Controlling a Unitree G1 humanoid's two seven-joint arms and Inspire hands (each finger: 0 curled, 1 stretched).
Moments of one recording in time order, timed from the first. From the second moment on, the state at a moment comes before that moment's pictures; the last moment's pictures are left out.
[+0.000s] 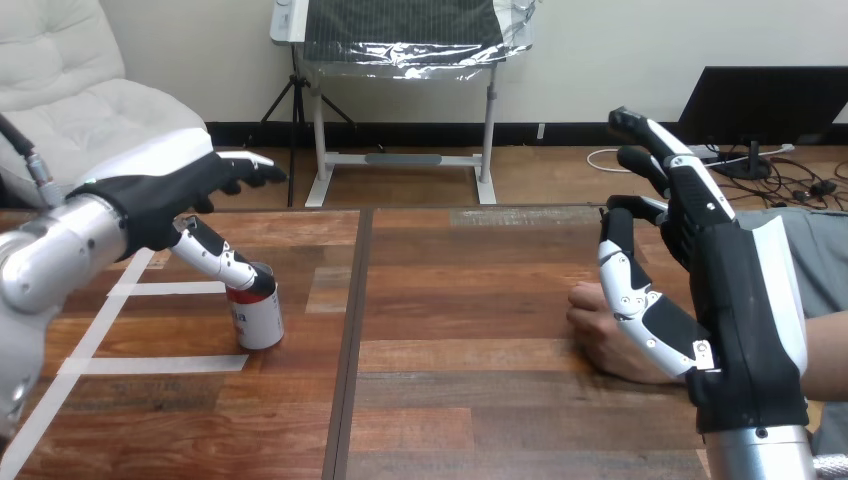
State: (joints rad) left arm -0.46 0.75 -0.08 0.17 0.50 -0.02 -0.60; right arm 0.33 -0.08 0.06 -0.56 -0.27 -0.19 -0.04
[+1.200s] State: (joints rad) left arm -0.53 0.73 -0.17 0.41 0.52 -0.03 -0.55; right arm 0.33 -0.09 0.03 -0.56 -0.24 -0.19 0.00
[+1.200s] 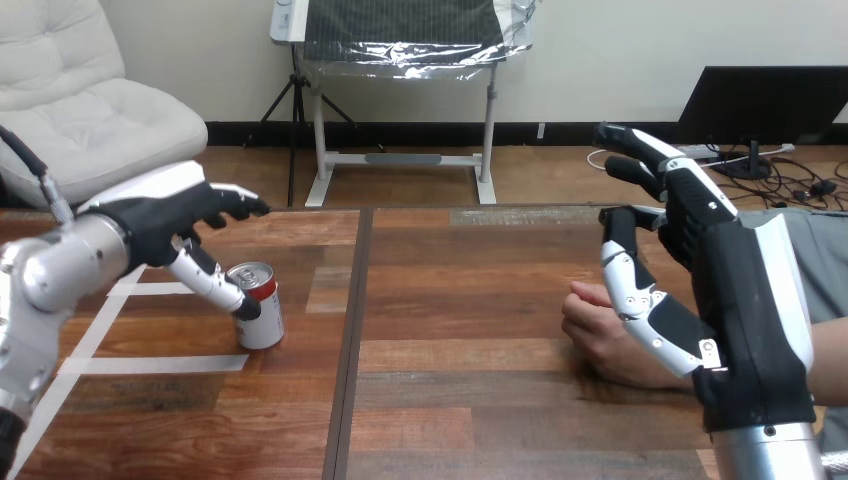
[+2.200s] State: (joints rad) left arm -0.56 0.68 -0.23 0.61 0.57 -0.17 -0.32; right arm 0.32 -0.09 0.03 -0.56 -0.24 -0.19 0.01
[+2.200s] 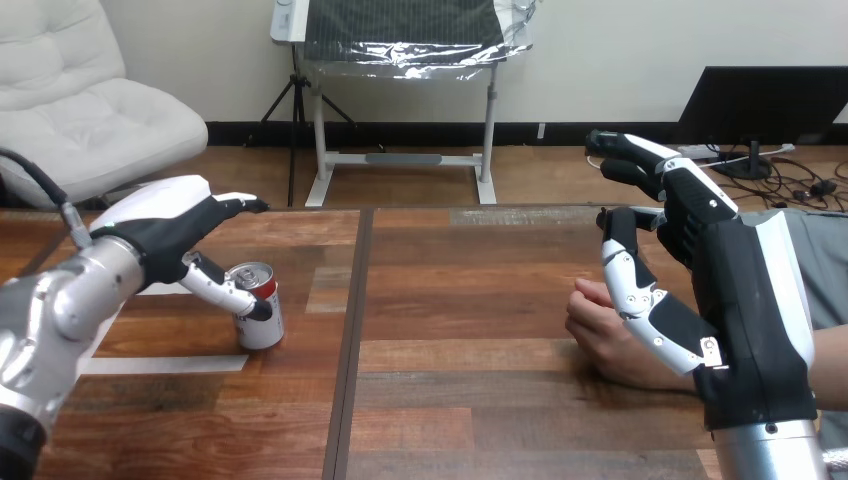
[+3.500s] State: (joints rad) left arm -0.58 0.58 -0.33 0.89 0.66 -0.31 -0.01; right arm 0.31 -0.09 0.02 -0.56 -0.22 -0.19 0.03
